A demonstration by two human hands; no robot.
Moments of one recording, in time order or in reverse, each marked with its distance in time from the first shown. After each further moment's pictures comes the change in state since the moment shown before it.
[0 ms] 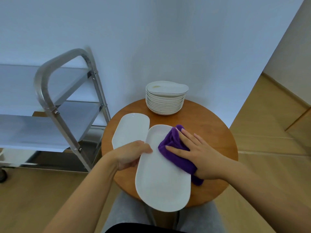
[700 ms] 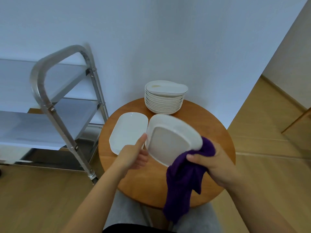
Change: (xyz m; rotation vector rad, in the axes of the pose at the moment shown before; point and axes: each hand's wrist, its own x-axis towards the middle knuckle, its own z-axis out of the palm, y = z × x) left_hand 0.021 -0.029 0.014 -0.057 0.479 0.014; right_hand -0.029 -0.028 -0.012 1.712 0.603 0.138
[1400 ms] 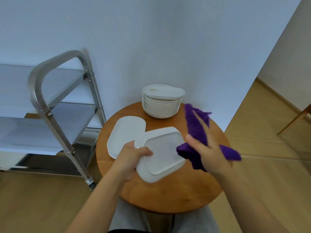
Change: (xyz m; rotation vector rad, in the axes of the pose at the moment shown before) left_hand -0.018 0.016 0.006 -0.442 -0.149 0.201; right_hand 0.022 -0.010 0.012 -0.332 0.226 -0.138
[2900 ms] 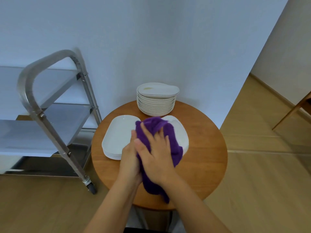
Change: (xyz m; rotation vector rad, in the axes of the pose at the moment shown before) left_hand -0.020 -0.003 0.040 -0.375 0.117 0.051; right_hand -0.007 0.006 0.100 -0.518 -0.034 -0.072
